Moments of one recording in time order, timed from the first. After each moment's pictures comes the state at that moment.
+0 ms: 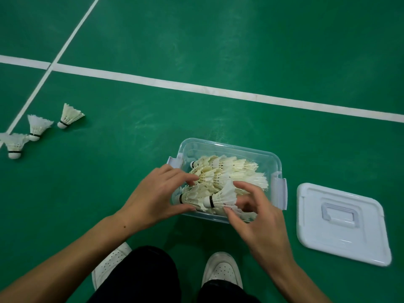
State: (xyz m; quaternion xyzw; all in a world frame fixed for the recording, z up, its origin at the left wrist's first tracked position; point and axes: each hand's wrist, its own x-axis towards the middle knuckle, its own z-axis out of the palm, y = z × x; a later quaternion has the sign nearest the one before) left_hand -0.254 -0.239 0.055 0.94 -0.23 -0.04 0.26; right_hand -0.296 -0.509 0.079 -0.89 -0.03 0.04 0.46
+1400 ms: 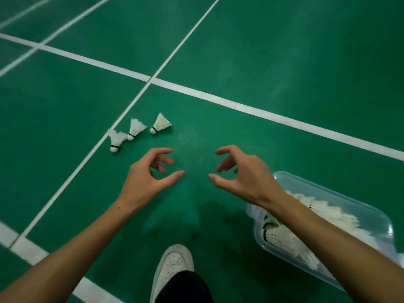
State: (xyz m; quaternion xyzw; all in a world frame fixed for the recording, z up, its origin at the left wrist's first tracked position) left_hand -0.274 -0.036 0.061 0.86 0.14 0.11 0.47; right_hand -0.157 -0.290 0.084 -0.88 -0.32 0.11 0.34
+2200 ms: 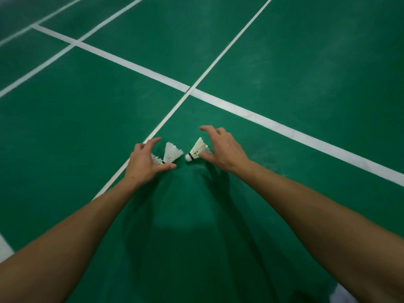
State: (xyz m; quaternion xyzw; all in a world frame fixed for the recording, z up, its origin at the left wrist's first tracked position) left_hand -0.158 0.189 -0.041 0.89 0.33 0.00 0.30; right_hand 0.005 -0.025 -0.017 -0.88 -0.38 0.16 0.24
